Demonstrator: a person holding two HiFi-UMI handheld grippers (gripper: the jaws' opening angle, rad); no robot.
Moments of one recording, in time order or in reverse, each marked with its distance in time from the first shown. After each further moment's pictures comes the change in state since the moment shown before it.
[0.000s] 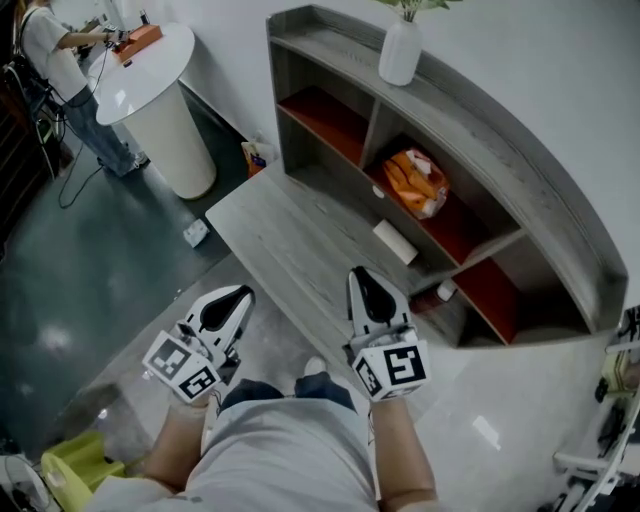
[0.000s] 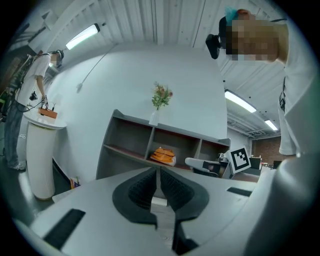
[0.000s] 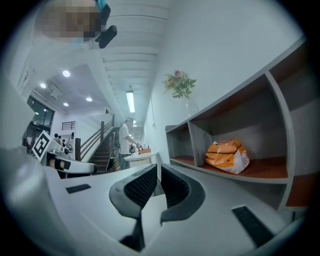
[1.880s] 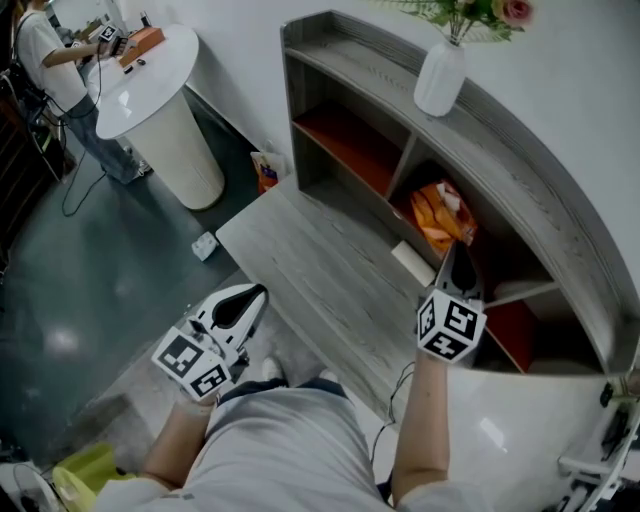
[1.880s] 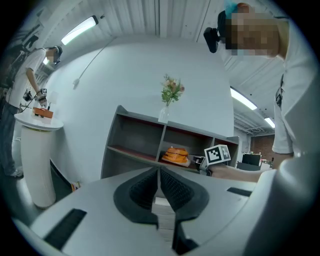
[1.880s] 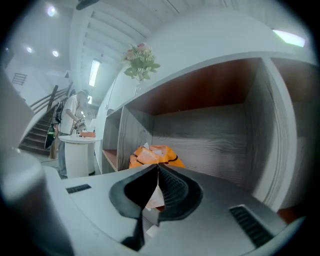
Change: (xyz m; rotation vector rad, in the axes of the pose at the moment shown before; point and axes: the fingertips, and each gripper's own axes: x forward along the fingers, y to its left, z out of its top) left arm 0.043 0.080 0.022 0.019 0.049 -0.023; right arm 0.053 -0.195 0.014 -0.152 0.086 -0.627
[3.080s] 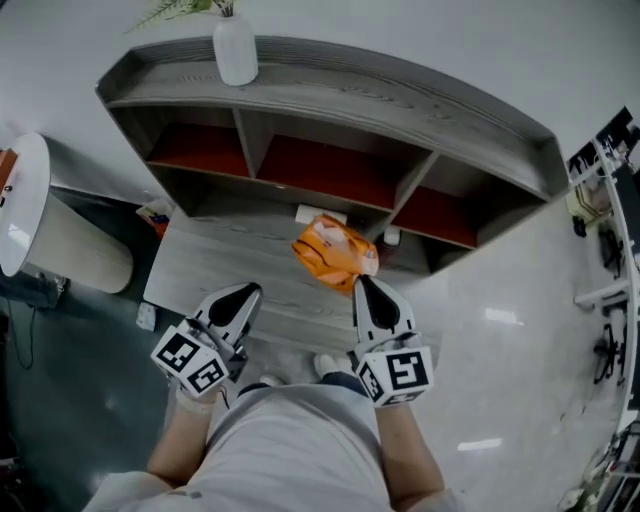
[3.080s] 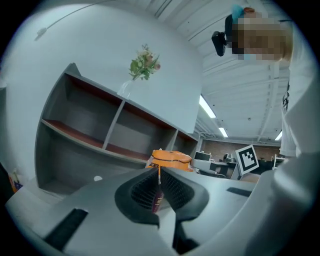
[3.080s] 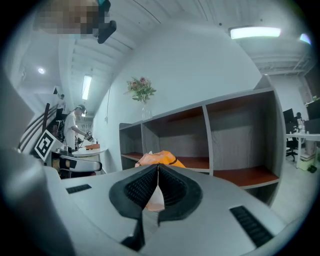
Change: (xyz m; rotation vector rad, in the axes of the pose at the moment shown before) left arm 0.074 -0.091 -0.029 -0.035 0.124 -0.560; right arm -0.196 0.052 -0.017 0.167 -0.005 -0.019
